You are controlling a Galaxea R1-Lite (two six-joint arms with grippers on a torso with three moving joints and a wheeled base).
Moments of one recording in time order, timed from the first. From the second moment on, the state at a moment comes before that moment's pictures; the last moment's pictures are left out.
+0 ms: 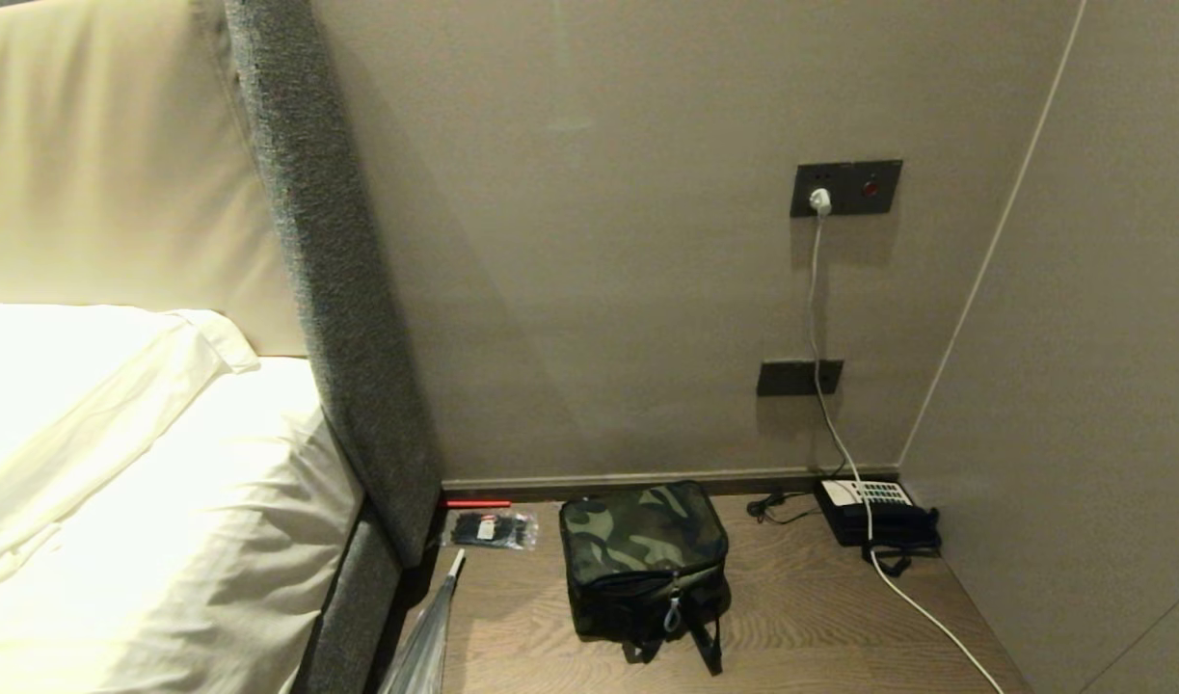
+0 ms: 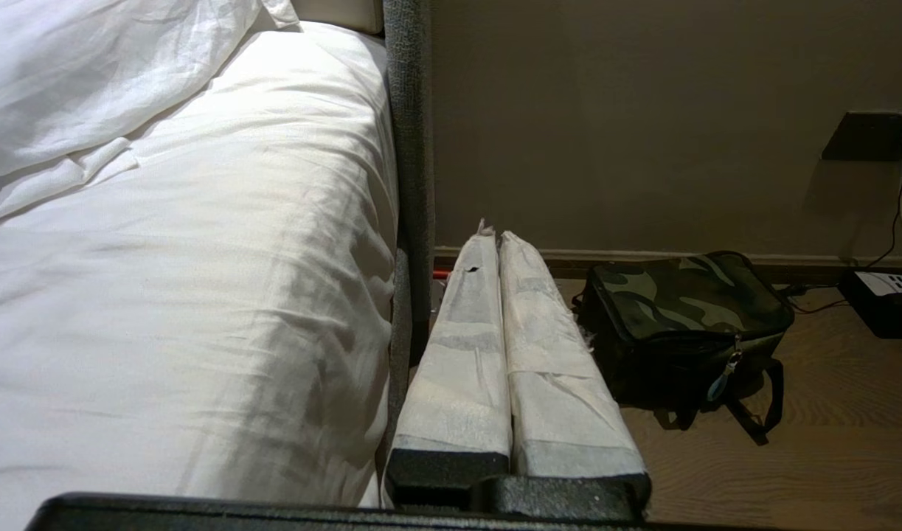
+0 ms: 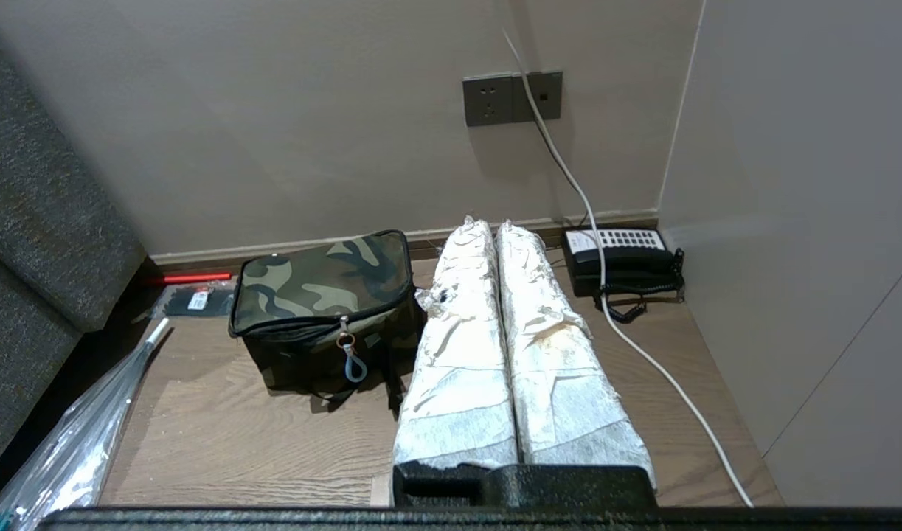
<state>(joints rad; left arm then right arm) 0.00 0.00 0.00 0.01 0.00 0.00 0.00 0.03 0.00 -0.03 -0.01 0.06</state>
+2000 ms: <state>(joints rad) 0.00 0.00 0.00 0.01 0.00 0.00 0.00 0.03 0.00 -0.03 -0.01 0.06</state>
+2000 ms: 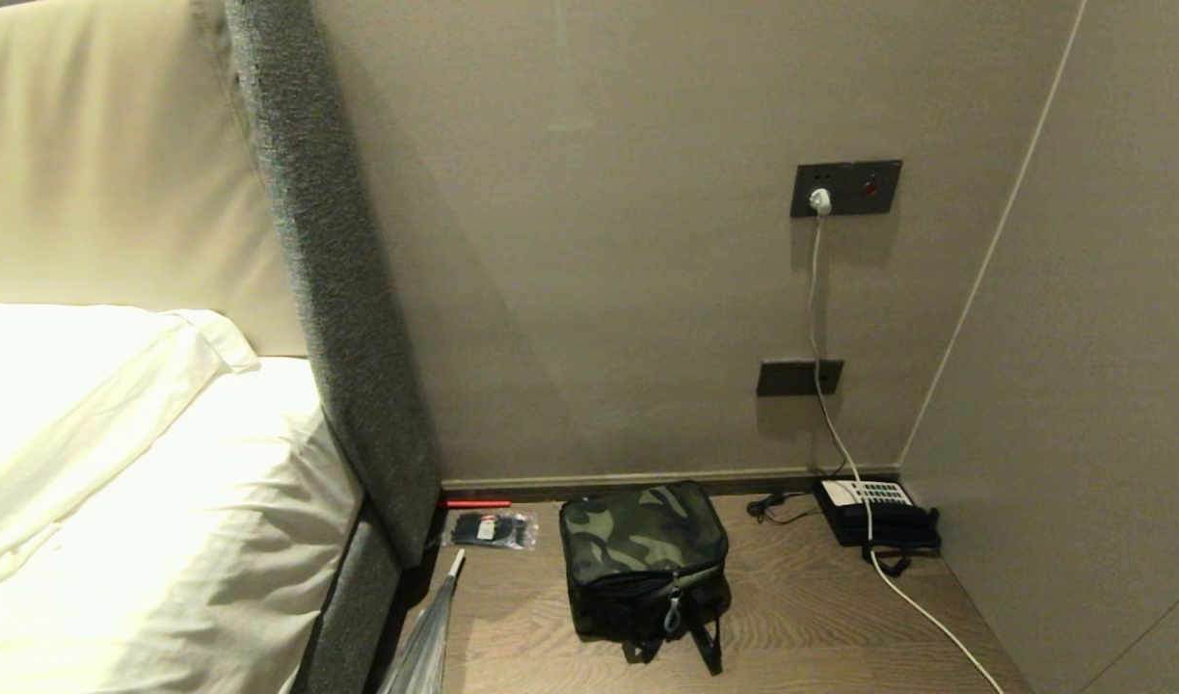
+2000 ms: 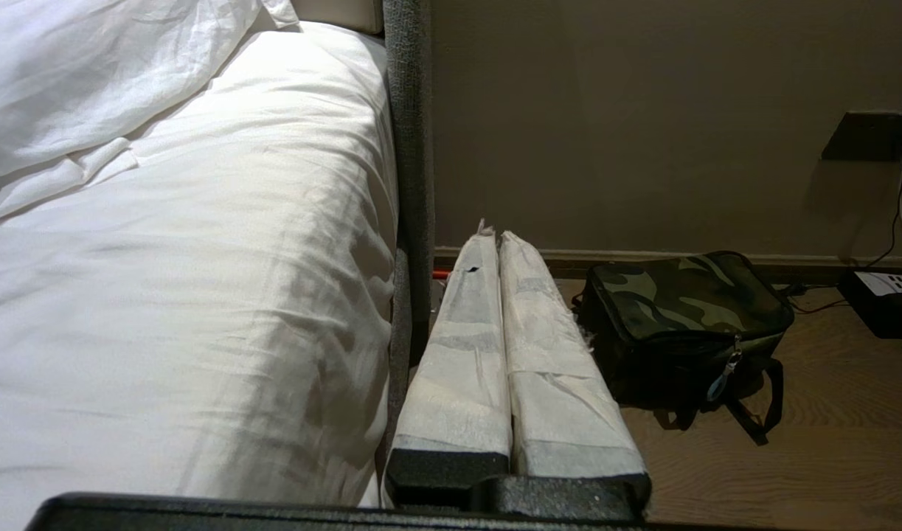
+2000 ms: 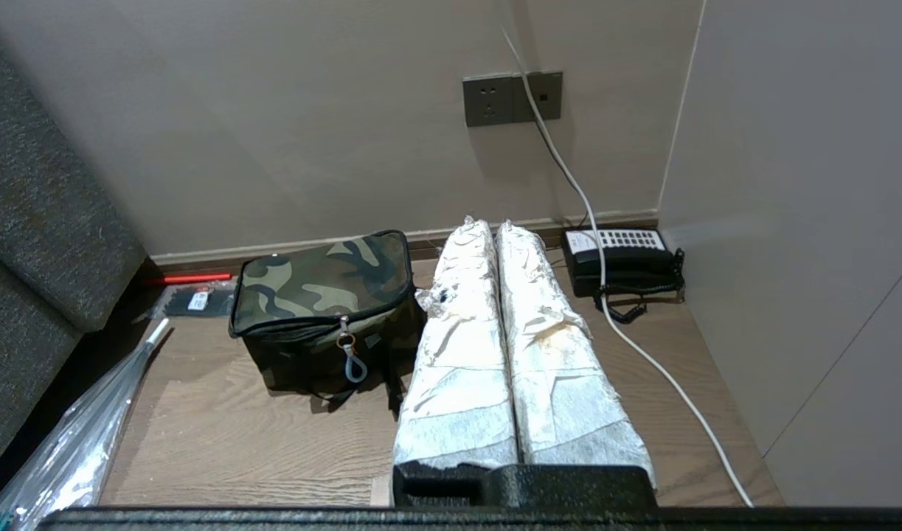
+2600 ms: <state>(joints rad) 0.00 0.00 0.00 0.01 0.00 0.00 0.00 0.03 0.00 -0.03 -0.01 0.06</state>
